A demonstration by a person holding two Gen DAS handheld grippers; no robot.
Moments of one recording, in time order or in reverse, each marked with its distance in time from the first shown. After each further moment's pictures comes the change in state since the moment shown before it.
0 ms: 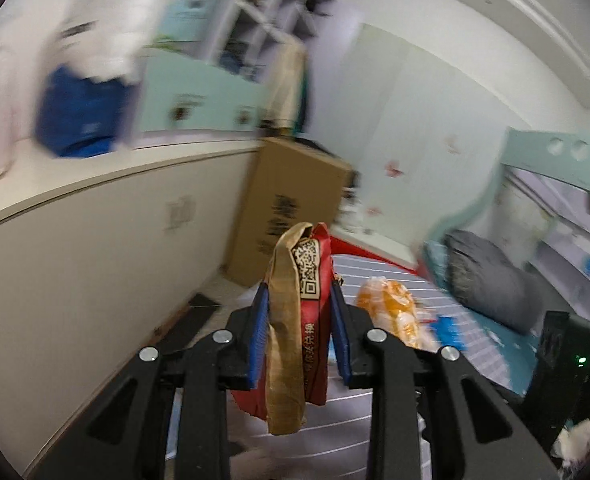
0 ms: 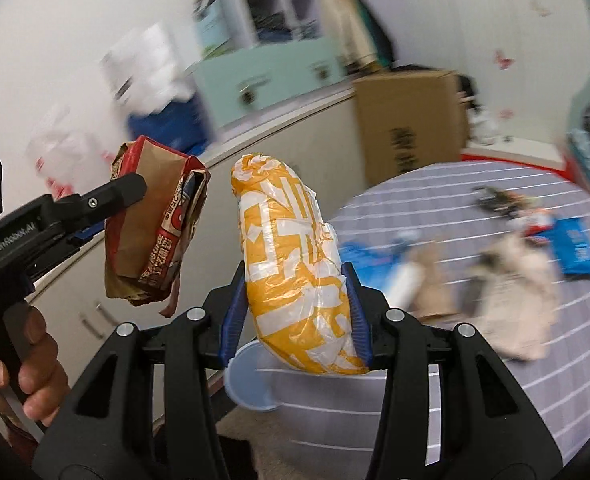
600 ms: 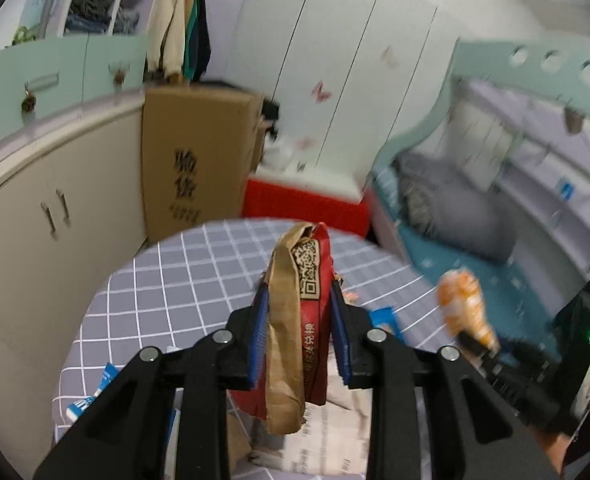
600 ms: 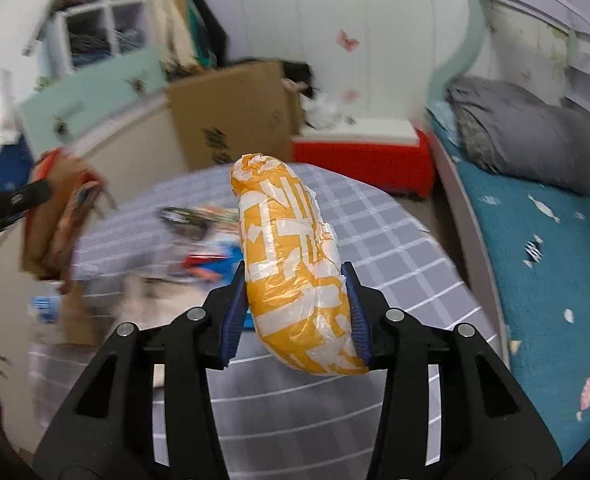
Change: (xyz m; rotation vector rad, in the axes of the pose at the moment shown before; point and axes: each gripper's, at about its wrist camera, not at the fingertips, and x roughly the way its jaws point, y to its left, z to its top) left arm 0.169 -0.226 0.006 0.208 0.218 -0.223; right arm -0.102 -0.279 0.027 0.159 -0.013 -0.462
